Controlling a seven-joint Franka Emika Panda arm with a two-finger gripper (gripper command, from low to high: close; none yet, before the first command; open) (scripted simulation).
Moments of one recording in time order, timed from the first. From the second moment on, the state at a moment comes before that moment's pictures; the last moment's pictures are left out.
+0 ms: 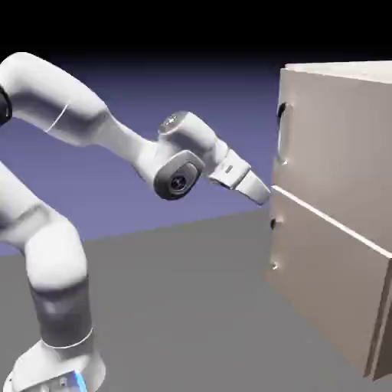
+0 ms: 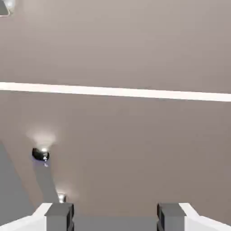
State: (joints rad) arm -0.05 -0.63 0.06 -2.79 0.12 3.01 0.70
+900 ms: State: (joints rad) arm -0.69 -1.18 0.63 -2.61 1.29 2.75 0.26
